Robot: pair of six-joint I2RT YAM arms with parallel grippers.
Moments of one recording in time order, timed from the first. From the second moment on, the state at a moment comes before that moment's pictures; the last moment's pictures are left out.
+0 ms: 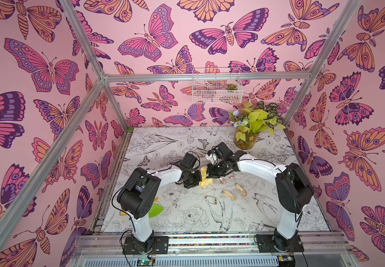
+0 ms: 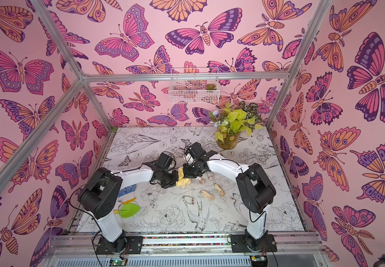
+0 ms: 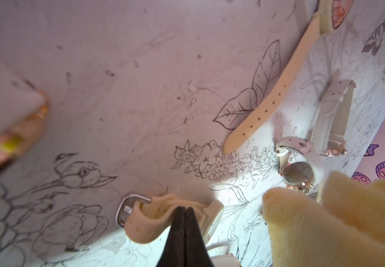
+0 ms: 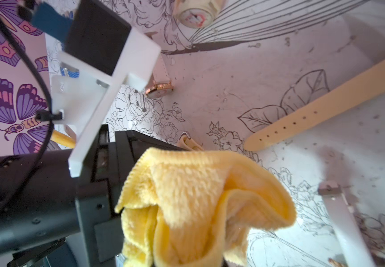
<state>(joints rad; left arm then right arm) -0.56 1.80 1.01 -0.37 0.36 -0.80 0.66 1.87 1.32 -0.55 -0.47 0.54</state>
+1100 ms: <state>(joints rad) -0.55 1.81 1.02 -0.37 0.38 -0.80 0.70 1.96 1.29 -0.56 -0.39 0.49</state>
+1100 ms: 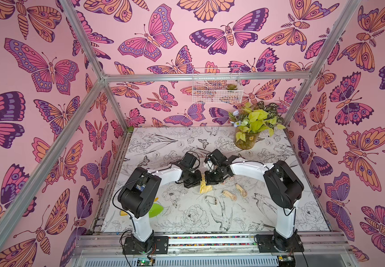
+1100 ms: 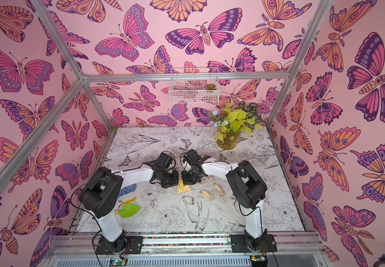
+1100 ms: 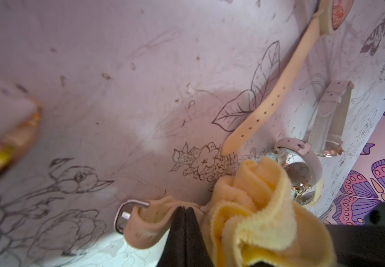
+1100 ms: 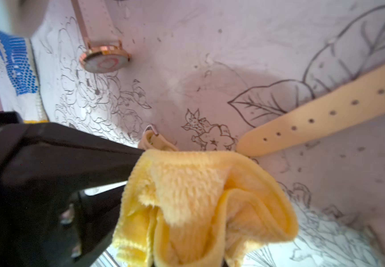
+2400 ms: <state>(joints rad) -0.55 1.82 1.00 -0.29 0.38 -0.79 0.71 2.02 1.37 -0.64 -0.52 0.51</state>
